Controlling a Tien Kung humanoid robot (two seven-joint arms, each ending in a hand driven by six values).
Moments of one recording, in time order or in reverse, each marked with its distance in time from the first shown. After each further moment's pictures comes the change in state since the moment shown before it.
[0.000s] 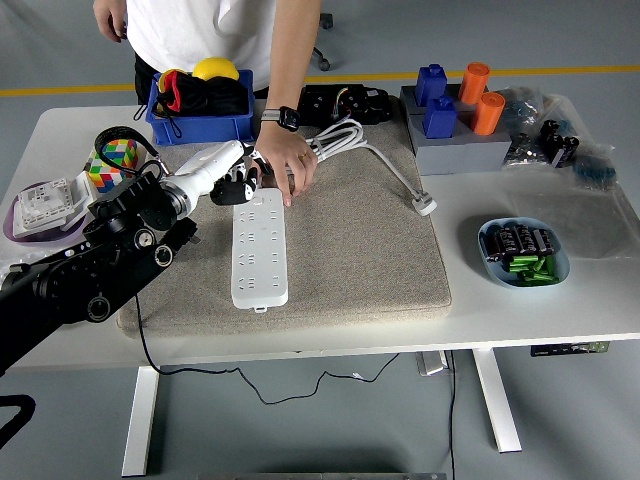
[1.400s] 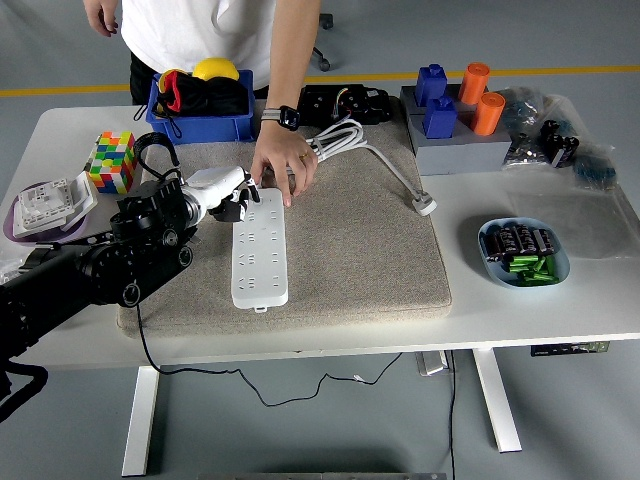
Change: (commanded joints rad) left arm -0.213 -0.122 0.397 0.374 -0.135 -0.020 0.042; right arm 0.013 -0.012 -0.027 -0.001 0.016 -0.002 -0.002
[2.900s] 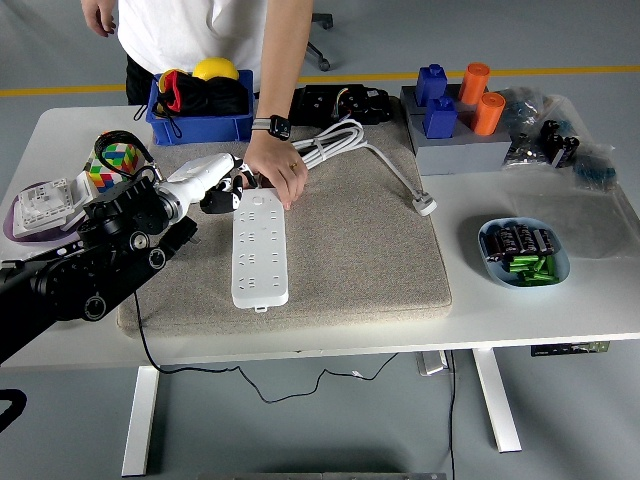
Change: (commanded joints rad) left arm 0.108 0.108 -0.240 -0.223 0.133 -0.017 -0.015; right arm -0.008 0.012 0.033 0.001 -0.015 0.001 0.001
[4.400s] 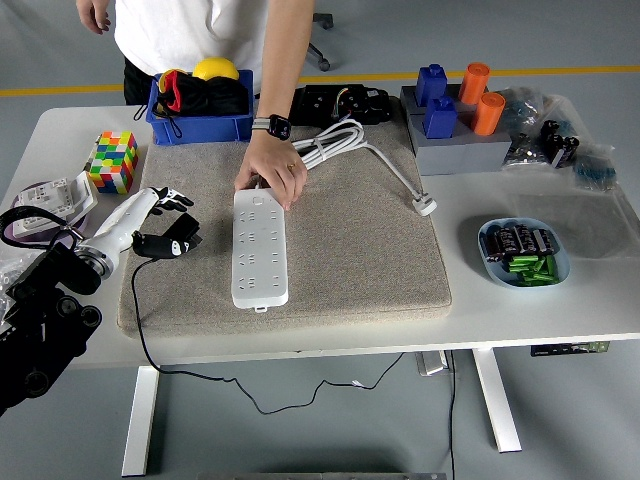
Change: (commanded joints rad) left arm 0.464 0.047 -0.540 -0.237 0.151 0.029 -0.107; right arm -0.004 0.007 0.016 0.003 -0.020 0.003 -0.001
